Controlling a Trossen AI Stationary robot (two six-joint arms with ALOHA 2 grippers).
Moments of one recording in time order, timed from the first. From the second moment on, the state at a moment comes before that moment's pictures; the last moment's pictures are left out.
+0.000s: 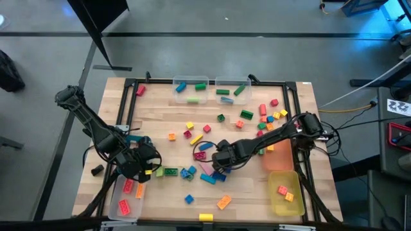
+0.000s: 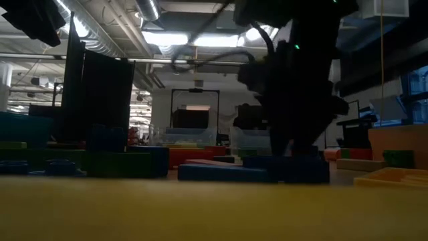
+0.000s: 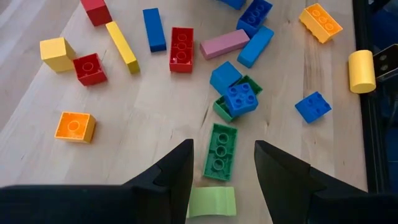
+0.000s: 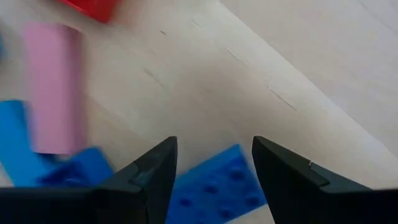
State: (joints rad) left arm -0.76 1.09 0.84 -0.74 -0.53 -0.86; right arm 0.29 1.94 1.29 -0.73 0.12 1.15
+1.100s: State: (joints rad) left arm -0.76 1.09 0.84 -0.74 -0.54 -0.86; right arm 0.36 1.95 1.44 -0.94 0.03 -0.40
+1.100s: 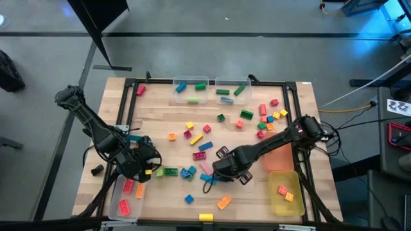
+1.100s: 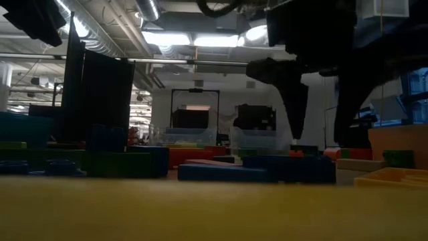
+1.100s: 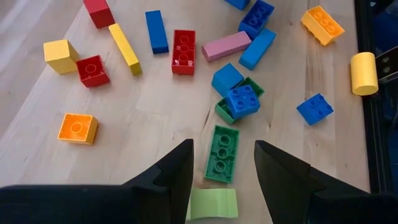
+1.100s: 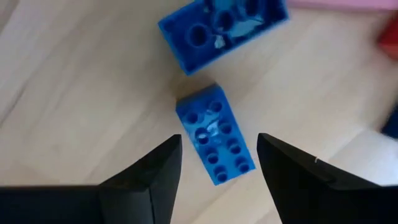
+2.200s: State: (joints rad) left arm -0.70 1.09 0.72 -0.47 -0.58 -0.66; right arm 0.34 2.05 1.45 -0.94 0.04 -0.18
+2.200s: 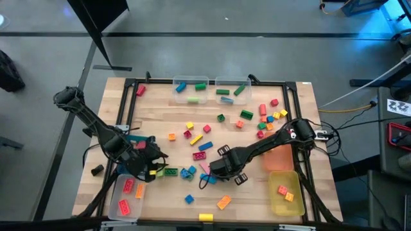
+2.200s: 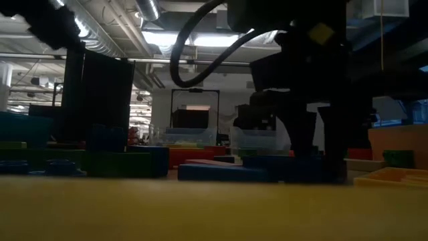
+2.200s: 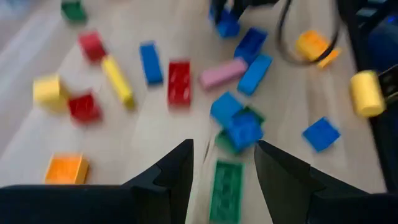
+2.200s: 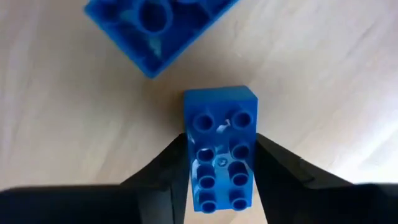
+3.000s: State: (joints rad) left arm -0.55 1.31 0.72 0.07 -0.59 0.58; right arm 0.22 2.05 1.92 -0.95 0.10 -0.26
